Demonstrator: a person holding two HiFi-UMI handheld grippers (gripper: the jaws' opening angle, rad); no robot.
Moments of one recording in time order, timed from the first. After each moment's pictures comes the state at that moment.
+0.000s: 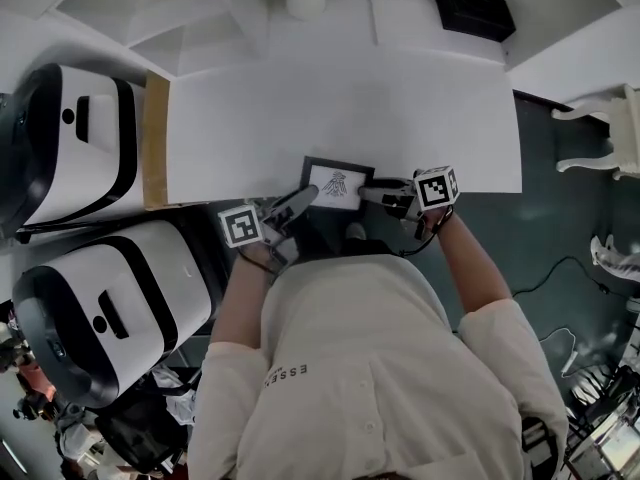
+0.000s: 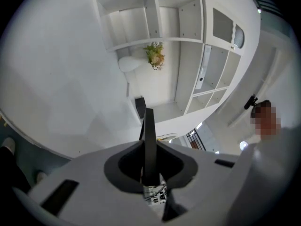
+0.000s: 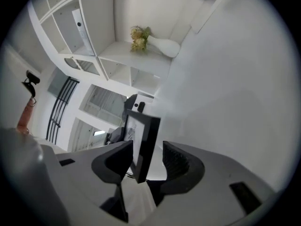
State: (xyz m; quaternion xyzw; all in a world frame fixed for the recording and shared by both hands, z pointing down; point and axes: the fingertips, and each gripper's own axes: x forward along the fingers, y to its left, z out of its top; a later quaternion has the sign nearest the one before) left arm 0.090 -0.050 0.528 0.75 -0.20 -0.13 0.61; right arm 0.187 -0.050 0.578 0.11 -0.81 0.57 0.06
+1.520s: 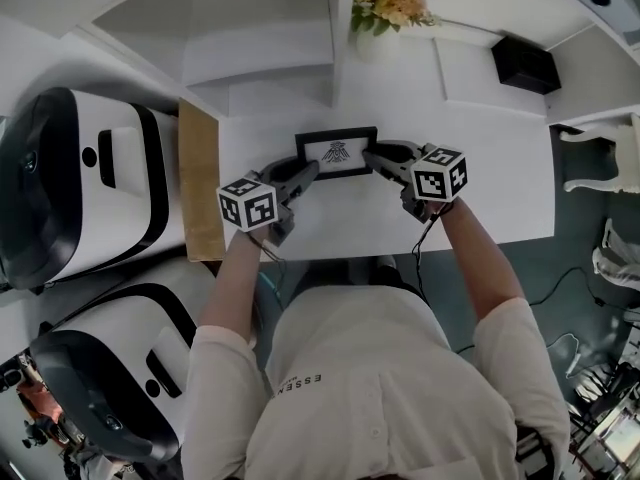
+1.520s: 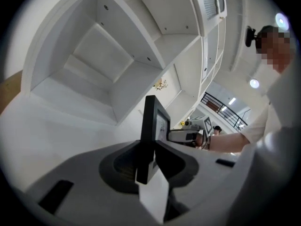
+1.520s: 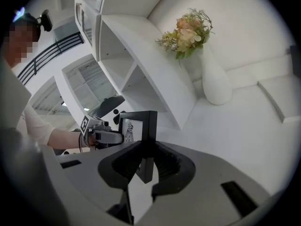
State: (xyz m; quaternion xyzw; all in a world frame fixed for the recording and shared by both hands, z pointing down) left arm -0.084 -0.256 0.536 0.88 -0.26 0.07 0.39; right arm 0.020 -0.271 0.526 0.25 -0.89 0.34 0.14
